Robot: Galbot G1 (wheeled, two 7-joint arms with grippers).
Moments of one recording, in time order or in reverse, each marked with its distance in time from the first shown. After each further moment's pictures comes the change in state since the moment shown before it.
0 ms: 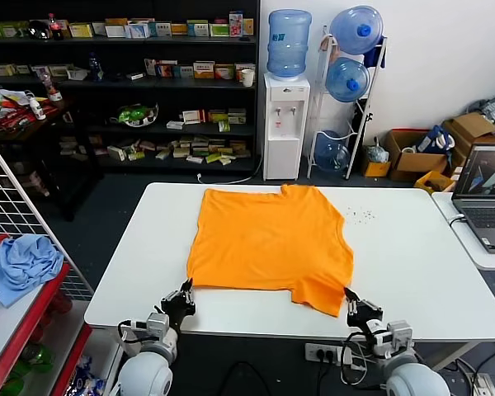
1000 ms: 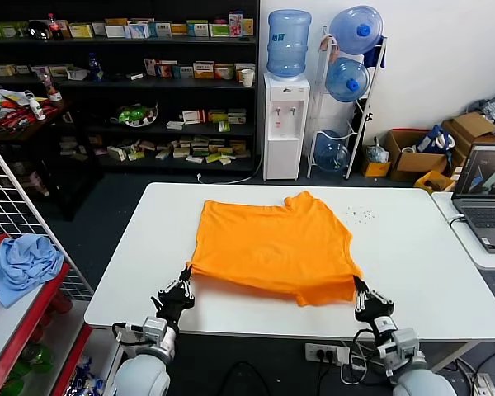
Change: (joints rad) left arm -0.039 -0.002 0.014 0.008 0.116 -0.121 0.005; right arm 0.167 -0.067 -0.069 -0.104 -0.071 0.171 0.057
